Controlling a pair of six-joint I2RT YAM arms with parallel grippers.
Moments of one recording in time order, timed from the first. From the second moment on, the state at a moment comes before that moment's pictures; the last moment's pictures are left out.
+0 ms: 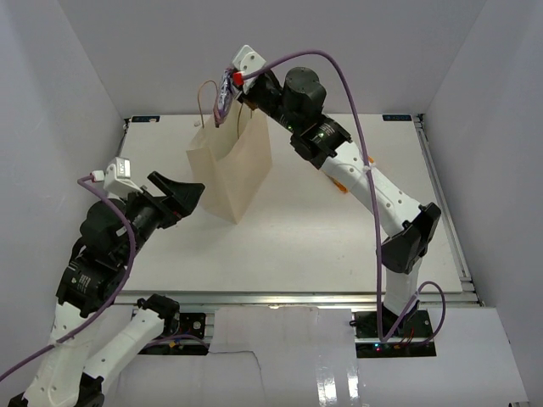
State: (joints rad) left arm -0.44 0.63 1.14 -0.68 -0.09 -0.79; right arm 0.82 1.89 2.18 -0.03 -0.11 -0.50
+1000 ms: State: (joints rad) left arm -0.44 0.66 1.14 -0.69 -0.06 -0.76; right arm 0.83 1.81 2.14 -0.07 -0.10 -0.71
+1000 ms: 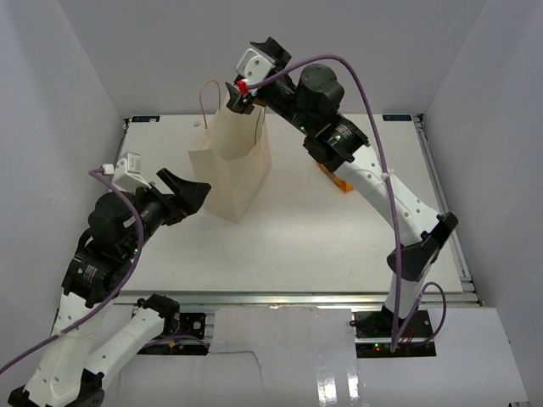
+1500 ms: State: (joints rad) left arm -0.44 0.79 1.13 -0.59 0.20 -0.73; right arm 0.14 1.45 1.64 -0.46 -0.41 -0.36
